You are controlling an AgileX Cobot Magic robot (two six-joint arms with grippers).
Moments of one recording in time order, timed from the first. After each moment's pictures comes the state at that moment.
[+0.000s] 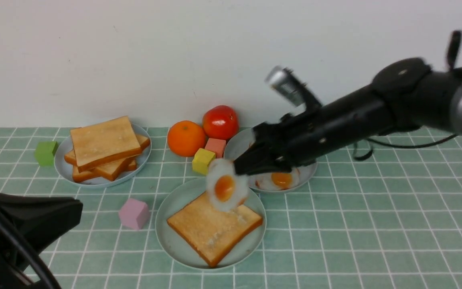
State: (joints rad) right arm 0.36 1.94 -1.42 1.16 0.88 -0.66; left arm -0.70 0.63 -0.69 0.19 0.56 -0.22
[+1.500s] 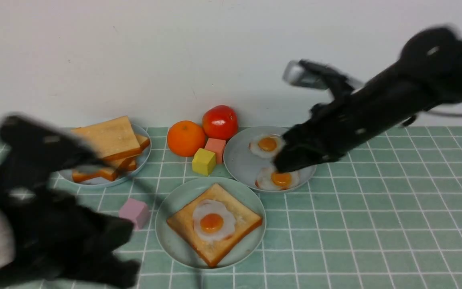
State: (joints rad) right arm 0.33 1.68 -1.42 0.60 0.99 -0.40; left arm -0.68 1.02 -0.78 0.17 0.58 -0.31
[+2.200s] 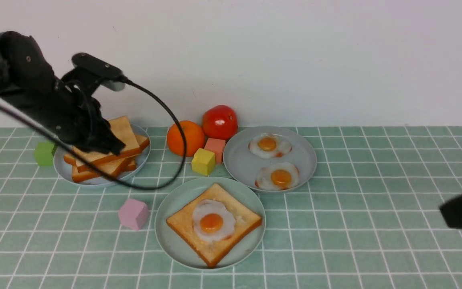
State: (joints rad) right arm 0.38 0.96 -1.06 0.22 1.12 -0.10; left arm -0.08 1.81 -1.40 -0.19 0.69 0.60
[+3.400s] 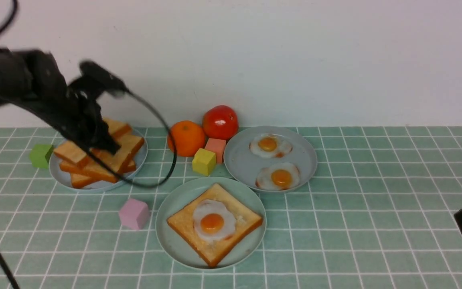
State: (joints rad) right arm 0.38 0.89 -1.06 0.27 1.14 -0.10; left arm -0.09 1.87 -1.47 -0.11 0.64 0.54
